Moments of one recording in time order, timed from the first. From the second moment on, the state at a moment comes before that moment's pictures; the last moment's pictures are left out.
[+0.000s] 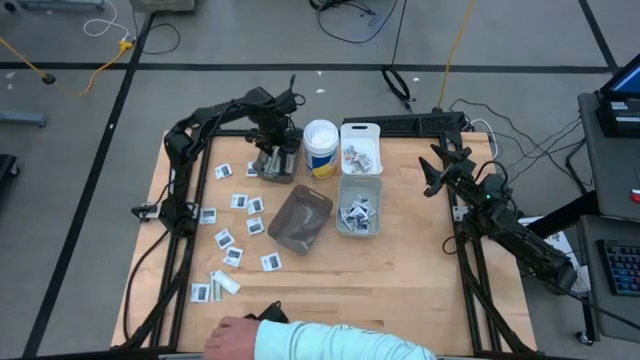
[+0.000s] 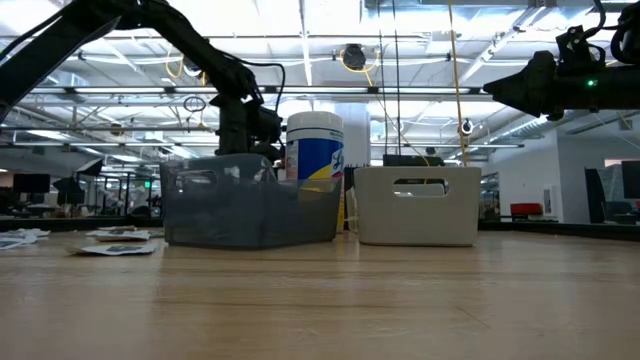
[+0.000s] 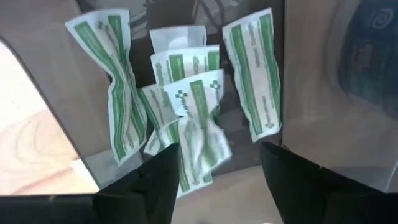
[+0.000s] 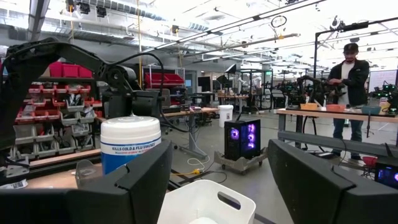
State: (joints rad) left arm 0.80 2.08 1.66 -1.22 0.24 -0.37; right arm -0.74 0.01 0.01 0.25 -0.03 0.01
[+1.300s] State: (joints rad) left arm 0.55 1.46 1.19 -1.22 0.23 -0.81; right arm -0.74 0.01 0.01 0.25 -0.03 0.01
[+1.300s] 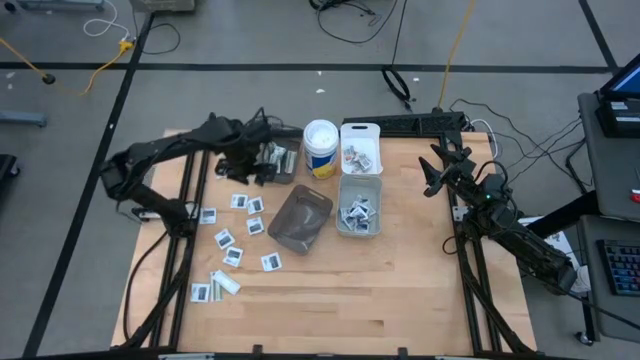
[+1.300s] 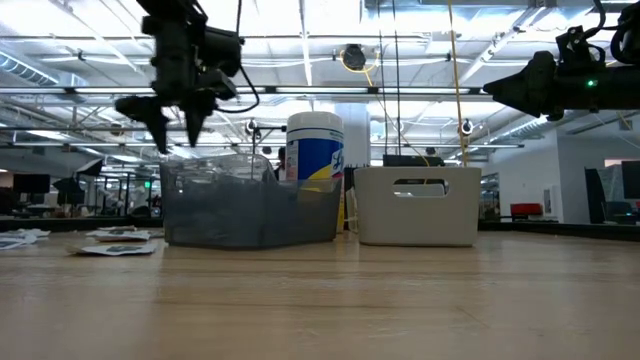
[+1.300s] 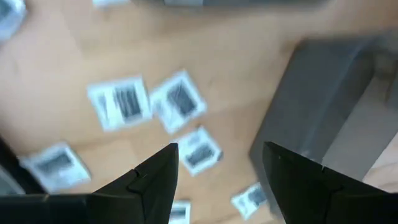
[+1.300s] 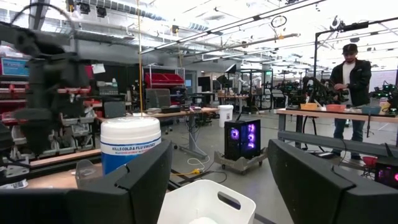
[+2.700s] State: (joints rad) left arm -0.50 1.06 0.86 -1.12 0.19 -2.19; right arm -0.74 0.01 0.01 0.25 -0.03 0.01
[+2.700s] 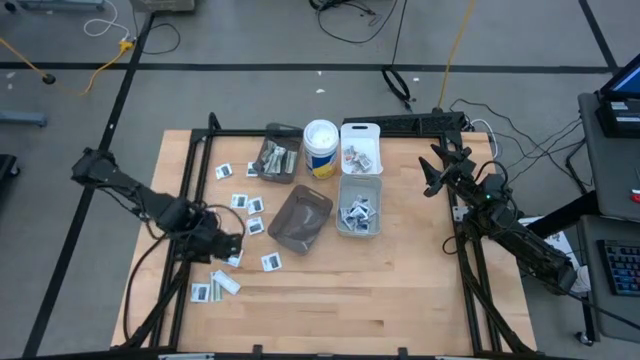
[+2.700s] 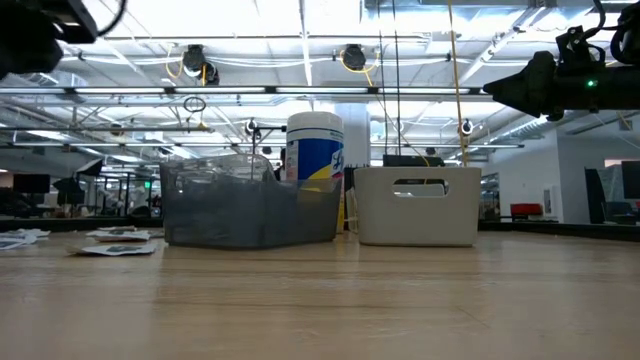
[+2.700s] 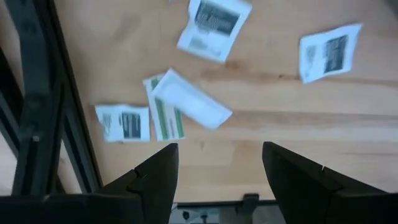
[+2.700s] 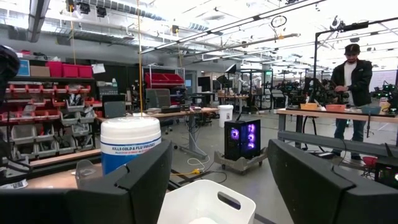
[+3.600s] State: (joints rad) left arm -0.66 1.46 0.86 -0.85 0.13 -2.29; right arm -0.74 0.01 0.01 0.25 -0.03 0.01
